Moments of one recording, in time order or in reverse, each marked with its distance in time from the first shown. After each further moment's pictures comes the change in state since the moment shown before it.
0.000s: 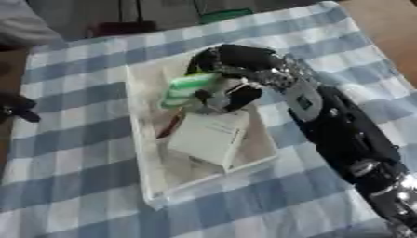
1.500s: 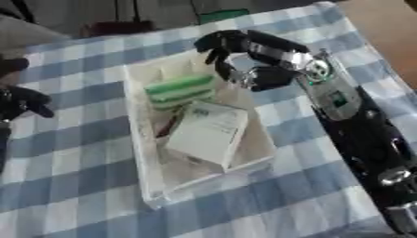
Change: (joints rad) left arm 0.002 -0.005 0.007 0.000 -0.005 0.012 0.008; right arm 0.090 -0.031 -0.123 -0.245 -0.524 0.273 0.219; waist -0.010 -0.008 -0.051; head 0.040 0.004
